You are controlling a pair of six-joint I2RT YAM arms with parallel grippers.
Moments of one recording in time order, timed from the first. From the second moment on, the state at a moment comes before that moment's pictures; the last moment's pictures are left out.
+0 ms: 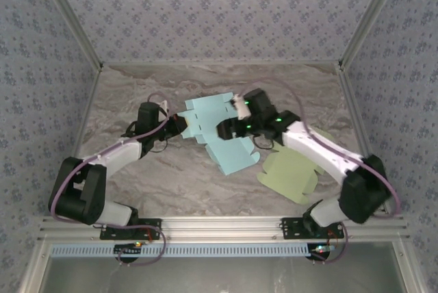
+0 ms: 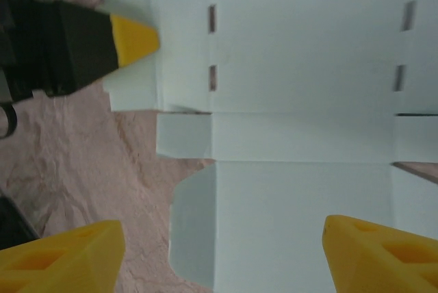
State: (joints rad) left arm -0.32 1.41 0.69 0.11 0.39 -0.69; right arm 0.68 1.50 1.15 -0.47 -0.29 0.32
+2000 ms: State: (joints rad) left arm -0.40 1.46 0.61 0.31 0.35 -0.50; right arm 0.71 1.83 1.26 -0.41 -0.17 0.59
